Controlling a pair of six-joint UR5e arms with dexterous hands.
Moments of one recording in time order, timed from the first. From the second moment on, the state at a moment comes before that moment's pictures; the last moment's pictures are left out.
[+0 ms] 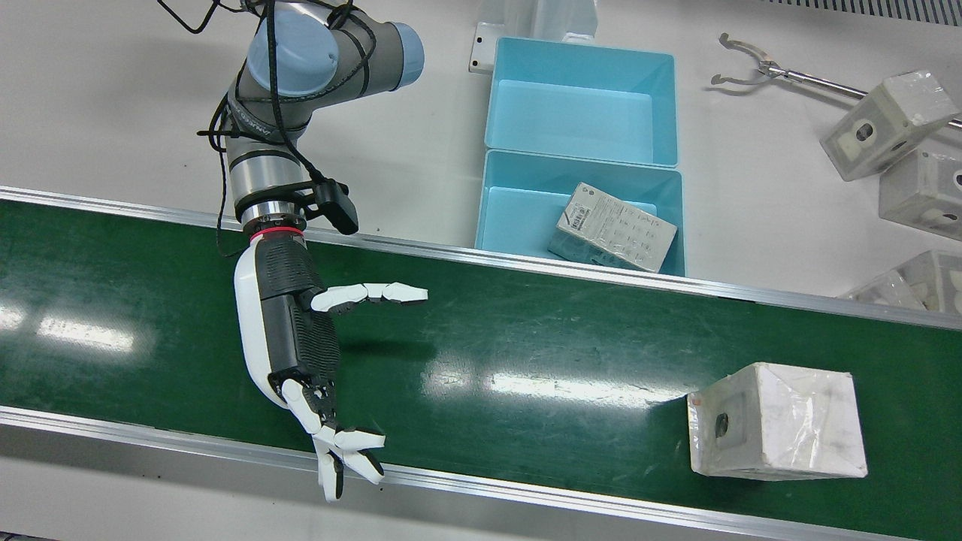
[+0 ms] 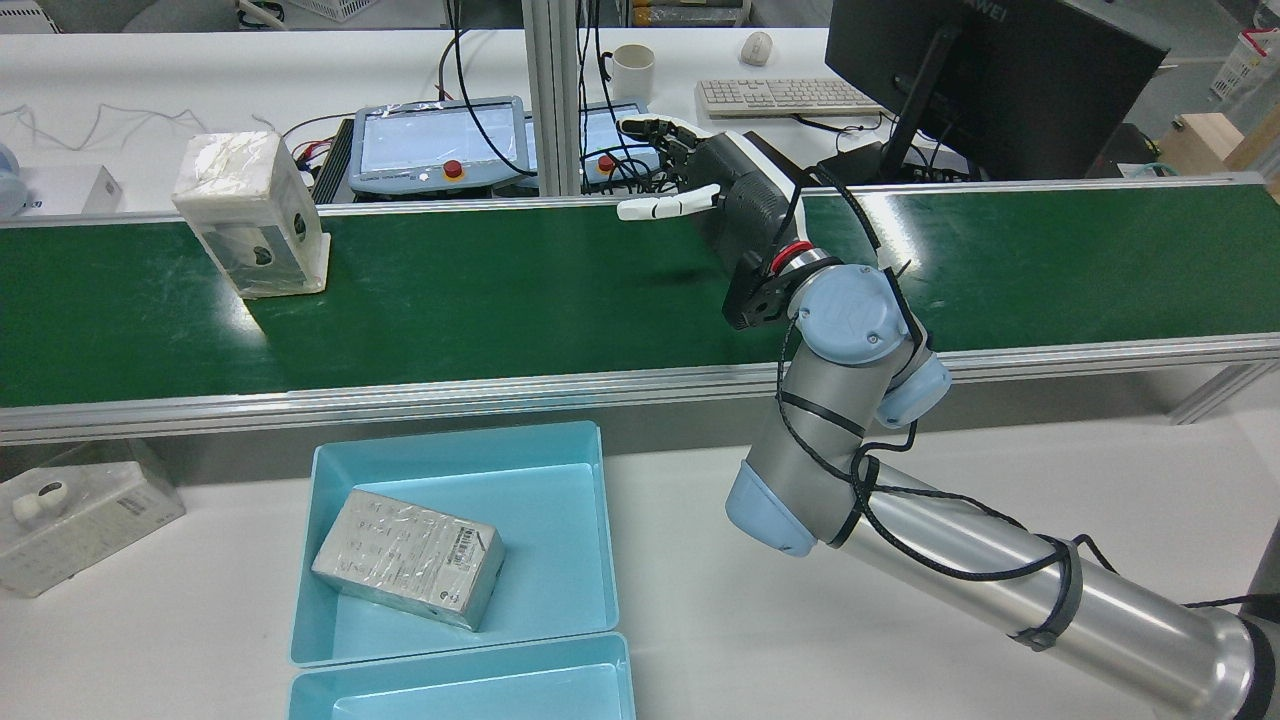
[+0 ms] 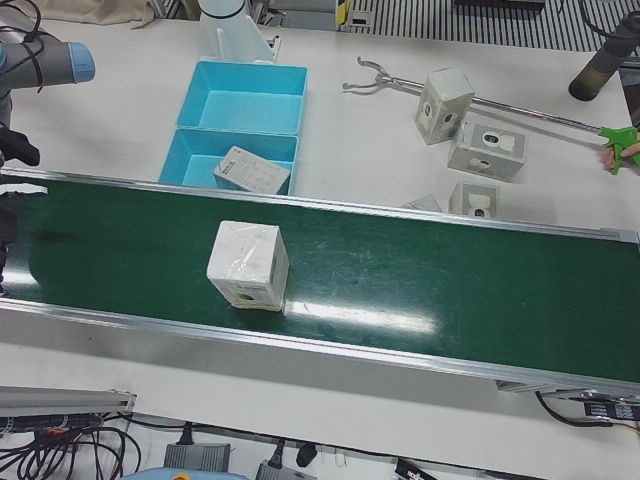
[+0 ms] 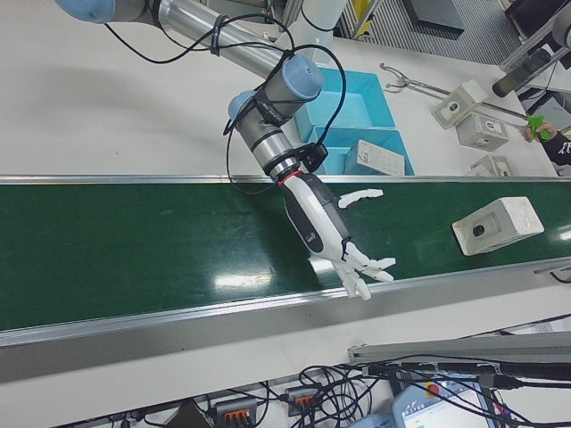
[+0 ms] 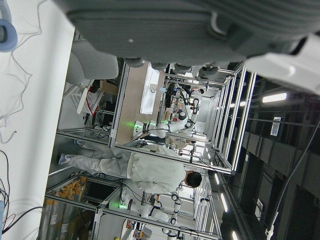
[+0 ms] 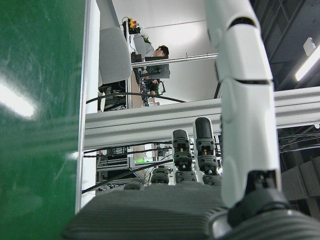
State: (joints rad) left arm -1.86 -1.90 -1.77 0.60 1.96 -0.16; right arm 0.77 -0.81 1.50 -3.51 -1.10 -0.06
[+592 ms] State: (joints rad) left arm -1.86 -1.90 -1.77 0.60 1.96 -0.16; right arm 0.77 -0.81 1.50 -3.51 -1.10 -0.06
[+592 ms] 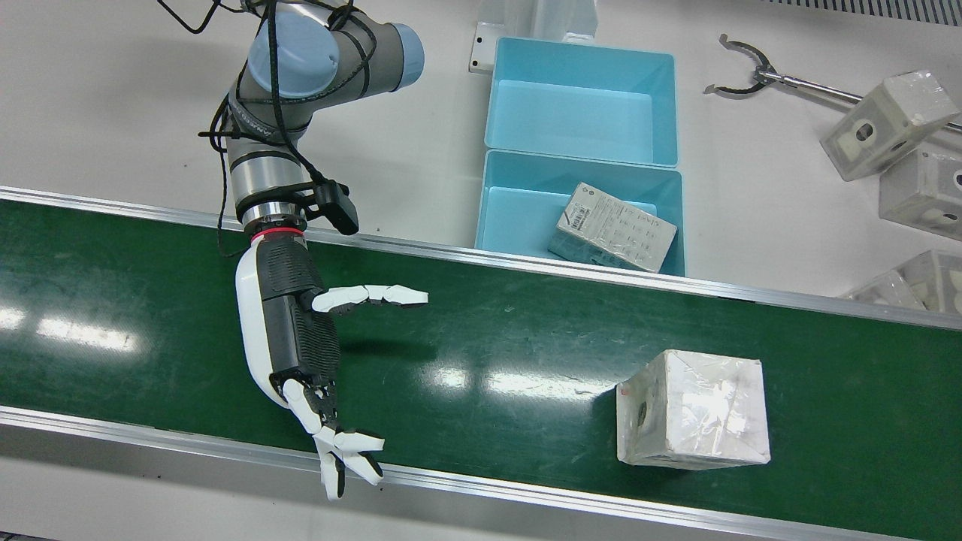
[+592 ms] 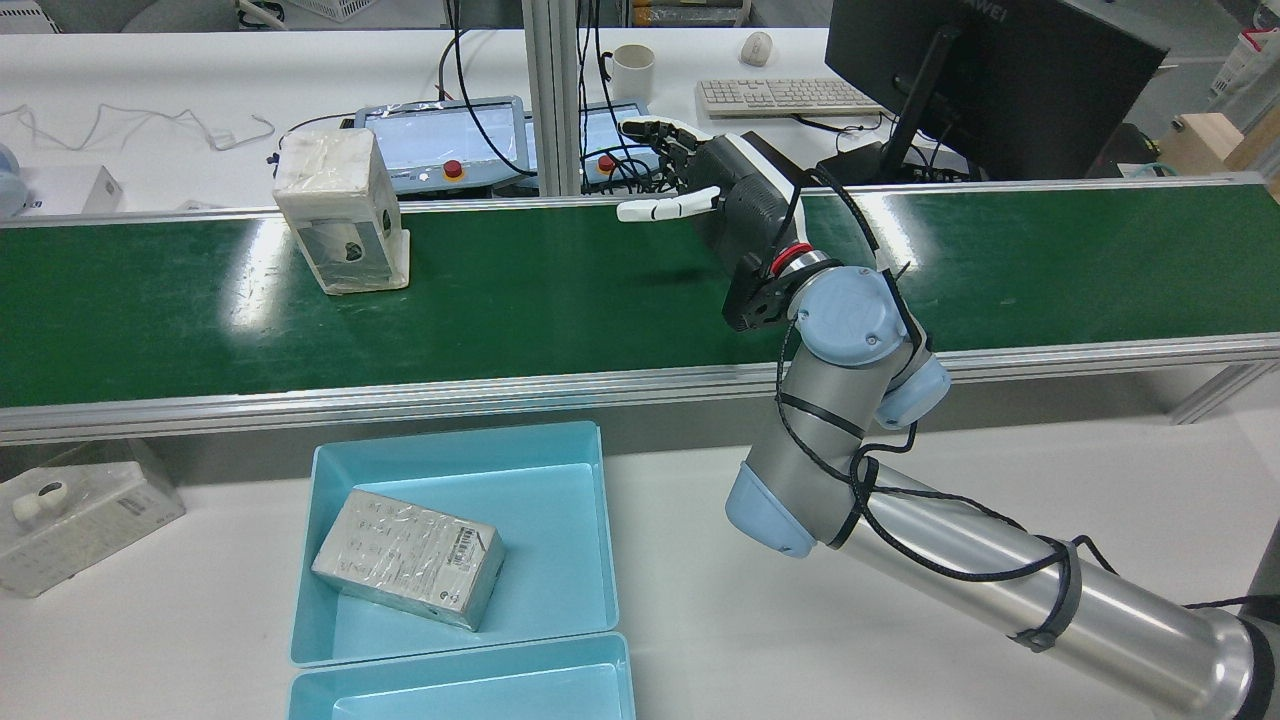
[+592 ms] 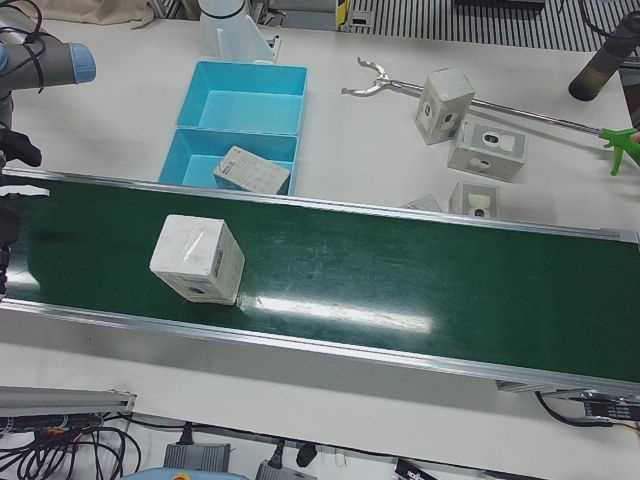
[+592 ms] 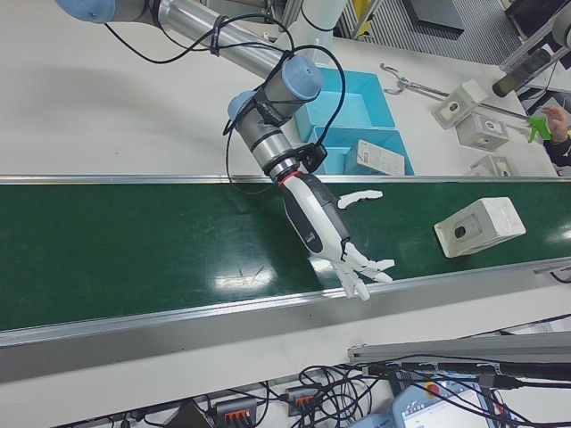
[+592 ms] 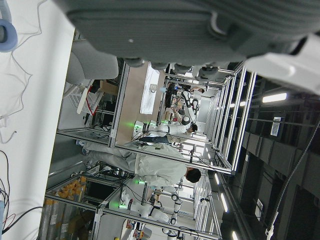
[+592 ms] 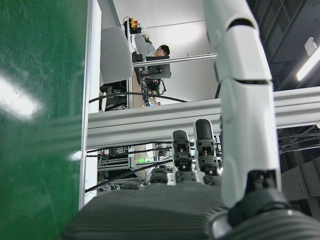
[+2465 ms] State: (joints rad) left arm -1.86 -1.90 -1.77 0.60 1.96 -0.16; right arm 0.75 -0.81 1.48 -3.51 -1.10 -0.06
